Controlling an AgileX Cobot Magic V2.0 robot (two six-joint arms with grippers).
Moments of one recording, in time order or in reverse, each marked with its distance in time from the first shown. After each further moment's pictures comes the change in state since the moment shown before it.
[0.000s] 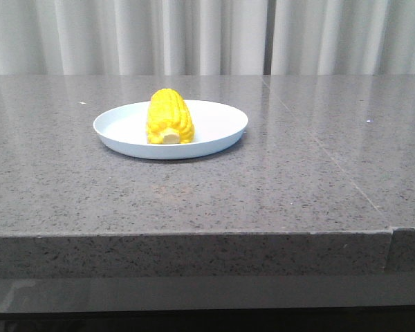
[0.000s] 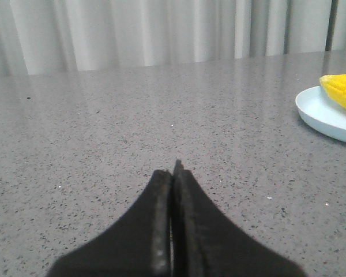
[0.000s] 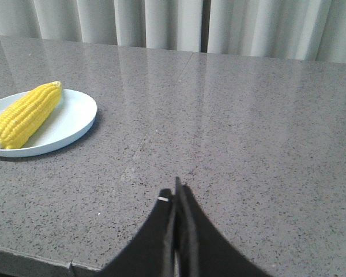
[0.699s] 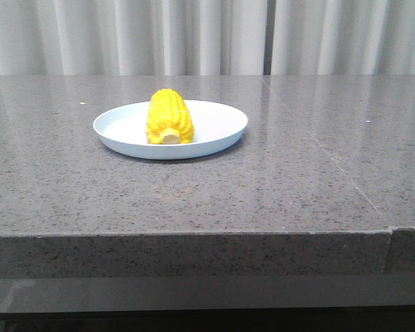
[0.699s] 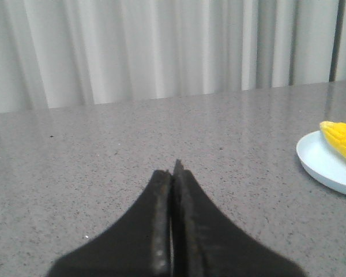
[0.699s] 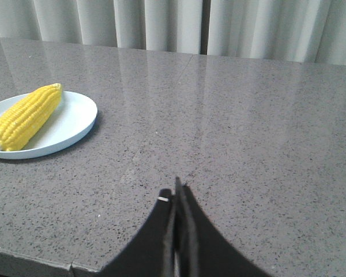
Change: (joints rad) left arm 0.009 0.013 -0.234 0.022 0.189 0.000; right arm 0.000 0.000 -0.002 0.000 -0.004 0.000
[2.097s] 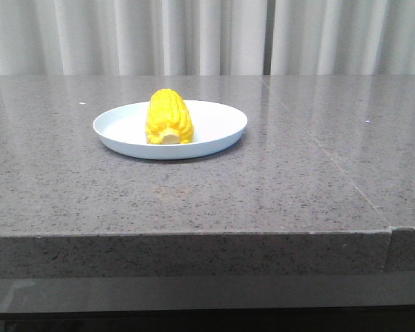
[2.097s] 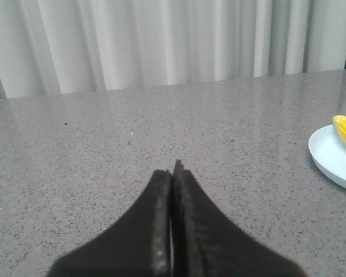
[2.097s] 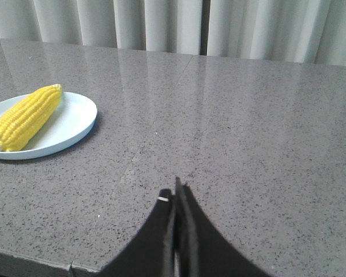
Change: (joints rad) left arm 0.042 0.089 -0.141 0.004 0.122 0.002; right arm 0.000 0.000 0.000 0.000 0.000 0.000
